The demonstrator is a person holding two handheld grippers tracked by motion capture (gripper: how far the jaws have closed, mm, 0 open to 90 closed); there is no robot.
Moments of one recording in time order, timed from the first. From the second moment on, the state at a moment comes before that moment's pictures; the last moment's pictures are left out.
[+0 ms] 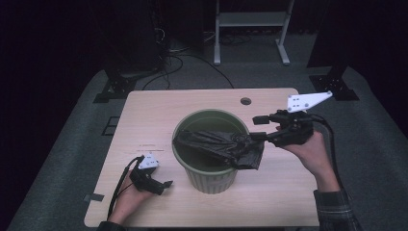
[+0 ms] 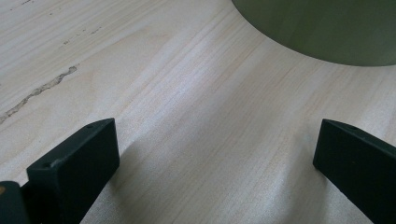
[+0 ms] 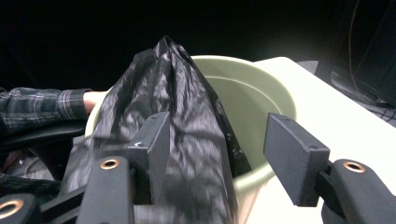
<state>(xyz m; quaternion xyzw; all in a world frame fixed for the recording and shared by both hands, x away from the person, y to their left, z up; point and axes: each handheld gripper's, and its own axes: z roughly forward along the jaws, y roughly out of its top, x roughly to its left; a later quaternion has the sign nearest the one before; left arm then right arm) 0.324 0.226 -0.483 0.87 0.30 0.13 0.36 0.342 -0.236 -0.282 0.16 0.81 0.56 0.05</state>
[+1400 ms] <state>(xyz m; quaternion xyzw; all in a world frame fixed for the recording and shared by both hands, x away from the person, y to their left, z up) 0.325 0.236 -0.421 0.83 0.24 0.09 0.49 0.338 -0.271 -0.319 0.18 0.81 0.56 0.03</state>
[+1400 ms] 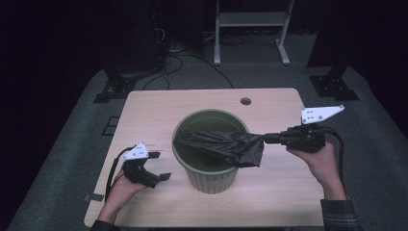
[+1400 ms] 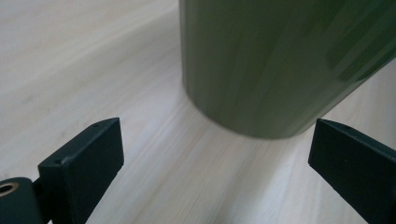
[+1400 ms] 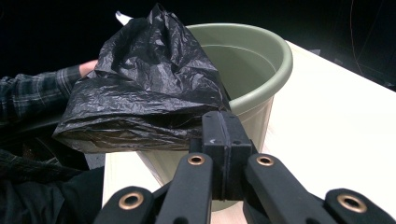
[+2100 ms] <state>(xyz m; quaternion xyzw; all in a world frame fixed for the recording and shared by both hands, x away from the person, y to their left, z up) 0.318 0.223 -0.313 0.81 0.15 0.10 0.56 0.342 -0.272 -0.319 0.19 0.81 0.55 0.03</state>
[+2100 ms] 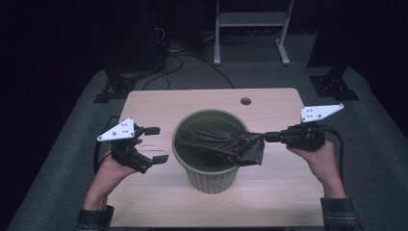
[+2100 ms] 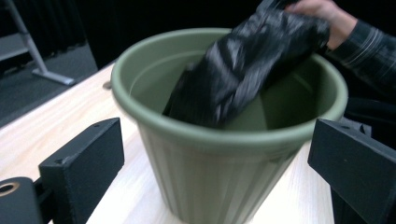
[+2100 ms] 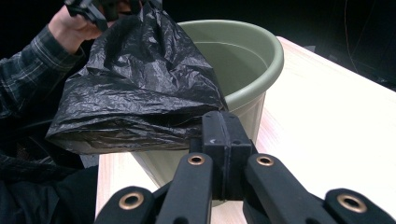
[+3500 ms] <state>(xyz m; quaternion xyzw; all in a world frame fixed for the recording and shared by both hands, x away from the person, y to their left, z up) 0.354 0.149 -0.308 0.85 0.09 0.09 0.52 0.360 -0.240 -0.294 0.15 0.80 0.58 0.03</state>
